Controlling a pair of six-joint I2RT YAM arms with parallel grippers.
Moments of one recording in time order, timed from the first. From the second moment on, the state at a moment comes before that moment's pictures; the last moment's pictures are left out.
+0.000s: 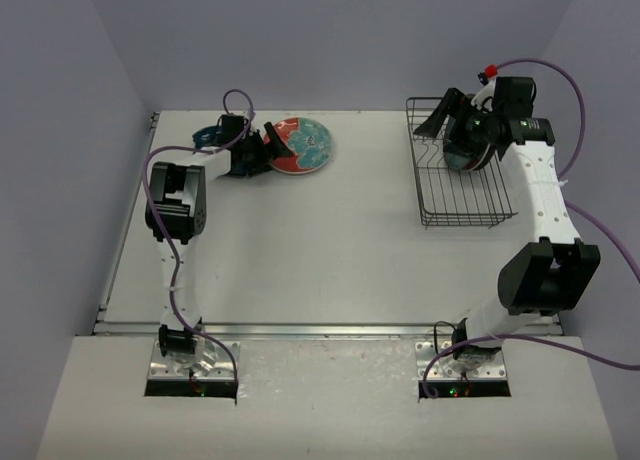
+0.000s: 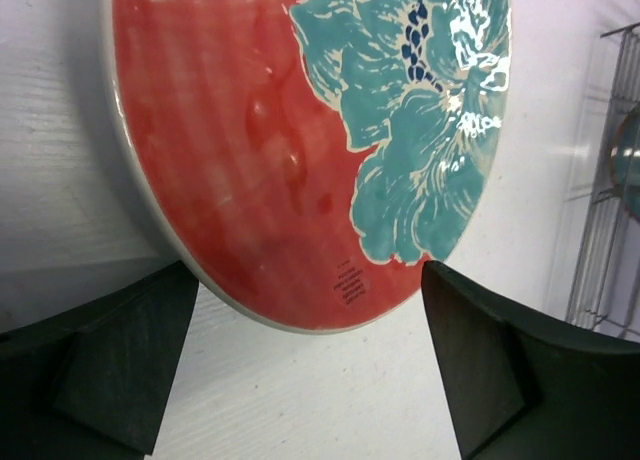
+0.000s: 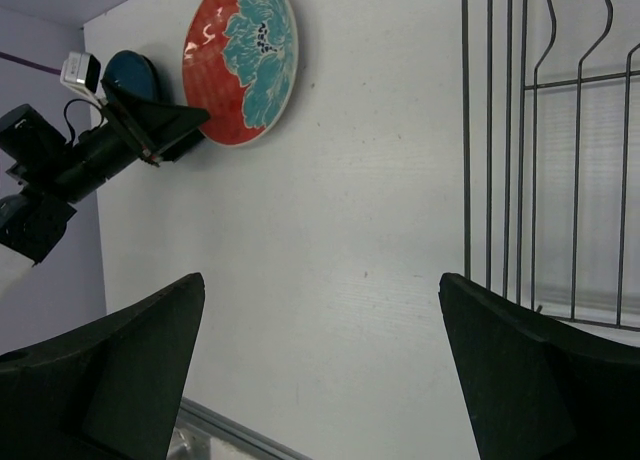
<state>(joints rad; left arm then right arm) -0.08 2.27 1.64 -0.09 0.44 -0.61 -0.08 1.61 1.60 -0.71 -0.45 0.41</state>
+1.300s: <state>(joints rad) -0.31 1.32 1.19 -0.23 -0.07 -0.10 -0.02 1.90 1.81 -0.61 0.29 -0.21</state>
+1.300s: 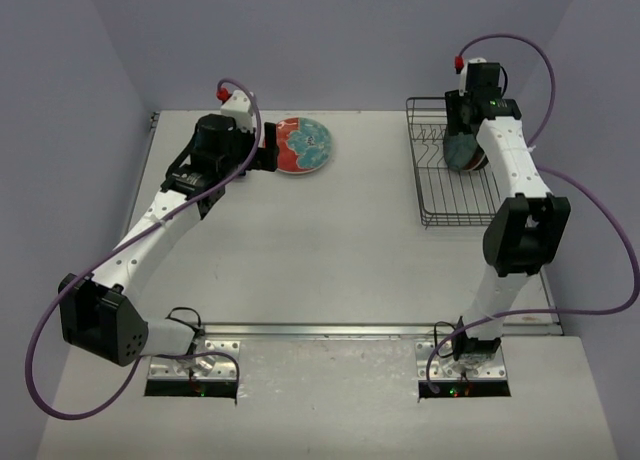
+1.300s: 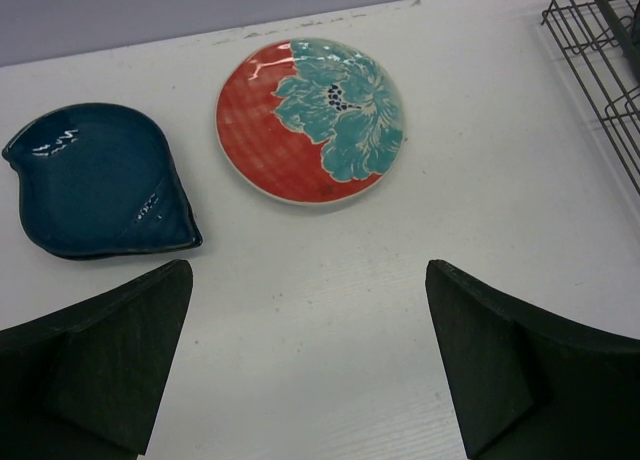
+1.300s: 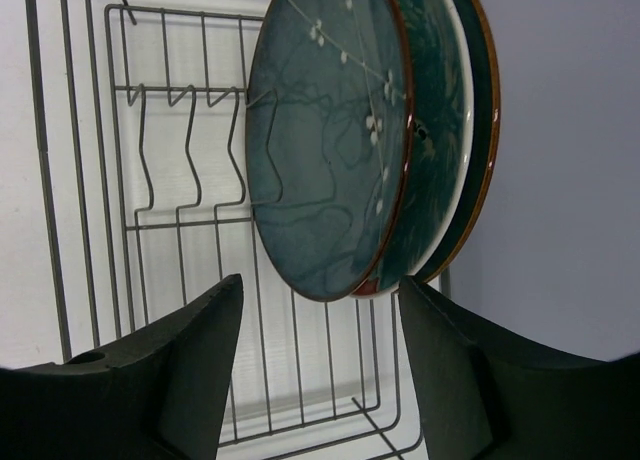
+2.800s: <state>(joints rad) -0.31 1.36 1.19 -0.23 -0.05 -0.11 -0.06 2.07 2.02 -0.60 0.25 -0.26</state>
